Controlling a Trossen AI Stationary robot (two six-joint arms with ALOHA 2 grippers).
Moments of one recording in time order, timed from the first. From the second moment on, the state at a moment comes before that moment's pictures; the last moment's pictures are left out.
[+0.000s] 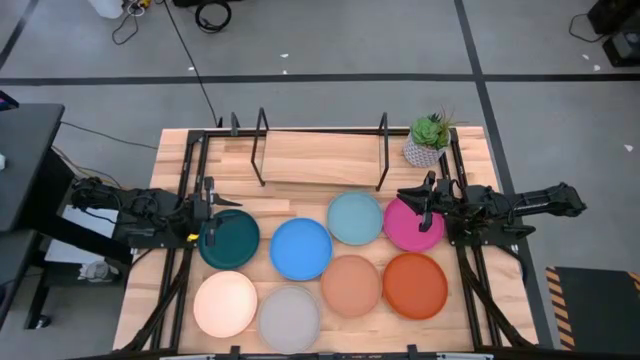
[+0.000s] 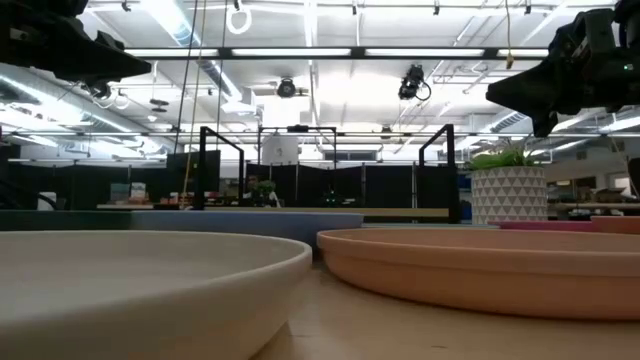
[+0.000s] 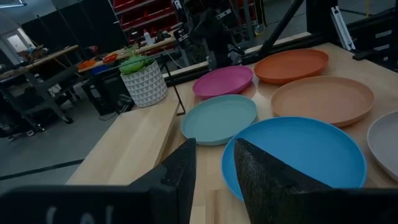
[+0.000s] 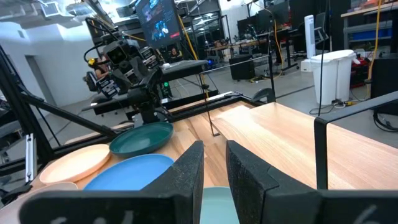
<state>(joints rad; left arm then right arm) -0.30 0.12 0.25 -0.27 -0.42 0.24 0.09 0.14 0.01 0.19 0.36 0.20</state>
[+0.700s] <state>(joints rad) -0.29 0.12 0.26 0.01 -0.43 -0.16 0.08 0.15 0.02 0.28 0.30 0.30</state>
